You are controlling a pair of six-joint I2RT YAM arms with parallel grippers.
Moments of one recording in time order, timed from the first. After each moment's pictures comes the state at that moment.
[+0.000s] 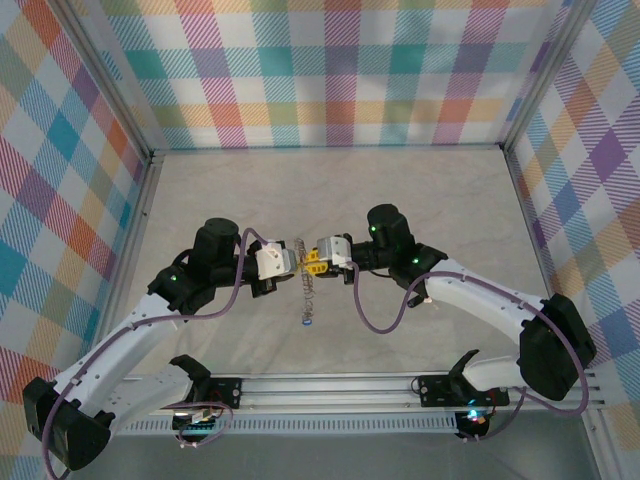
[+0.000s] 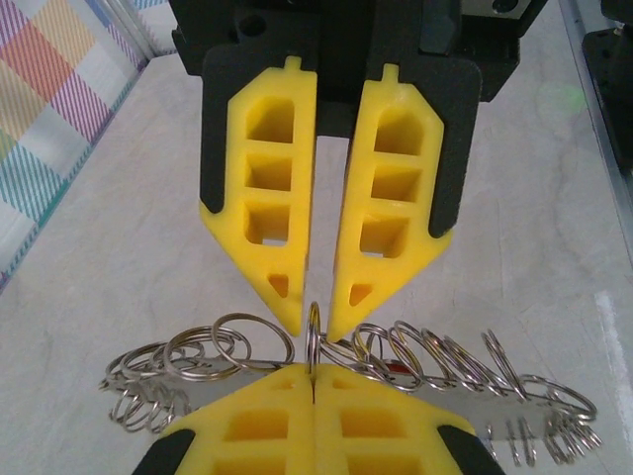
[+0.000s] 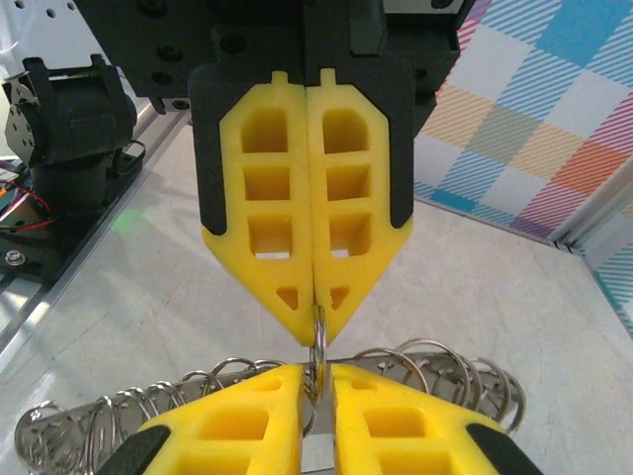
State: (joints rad) left arm -0.57 0.94 0.85 -0.45 0.54 0.67; right arm 0.75 1.33 0.89 0.06 -0.77 -0.66
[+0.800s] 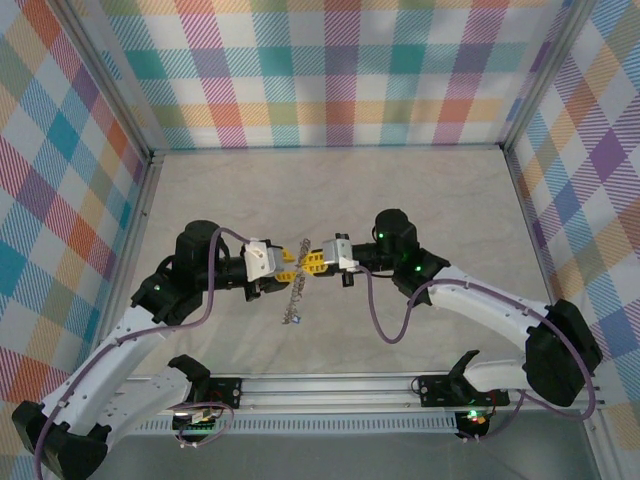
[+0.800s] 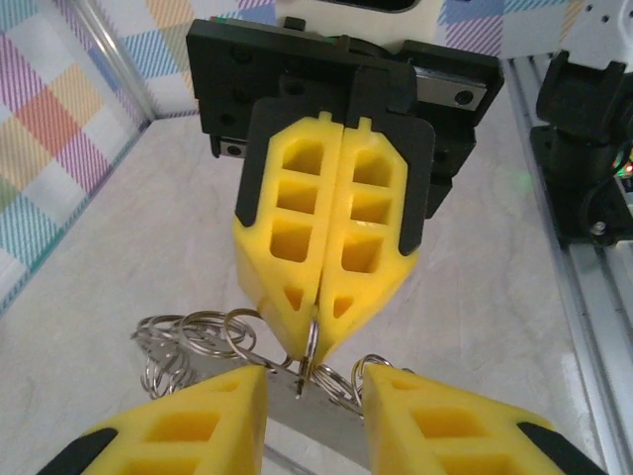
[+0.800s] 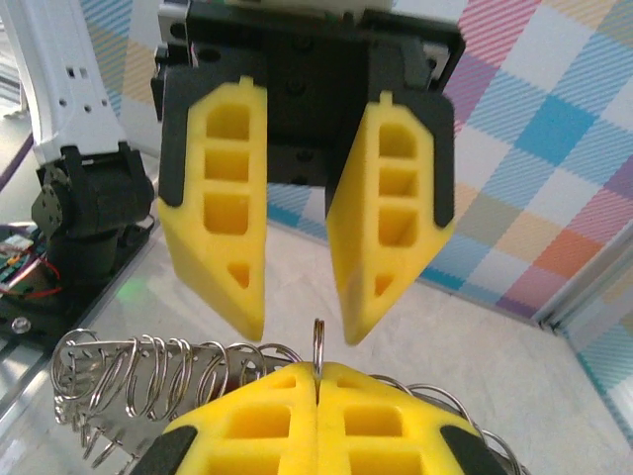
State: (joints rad) left arm -0.53 0.85 0.86 -0.45 0.67 0.58; right arm 0.77 1.29 0.83 0.30 -0.84 -0.54
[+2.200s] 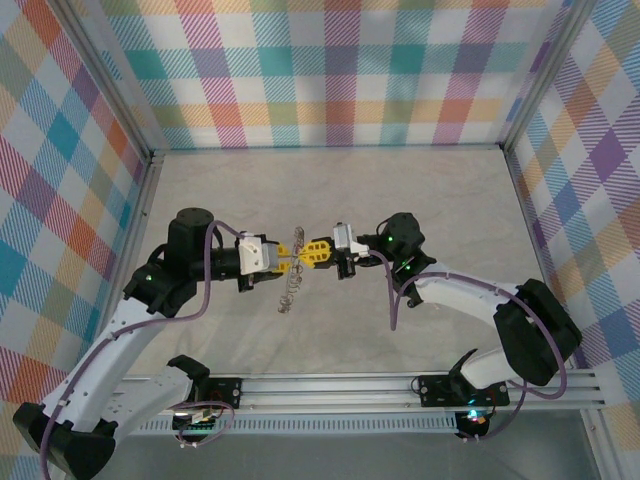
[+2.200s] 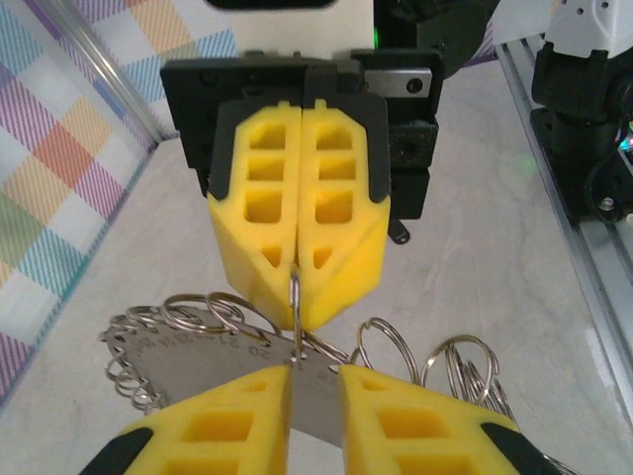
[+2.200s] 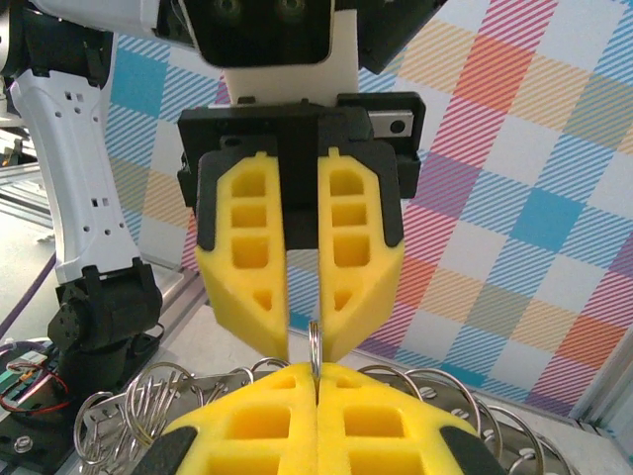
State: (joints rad) left arm -0.46 0.90 0.97 -0.57 0.74 0.74; right arm 0.72 1.43 0.77 0.88 -0.99 -0.16
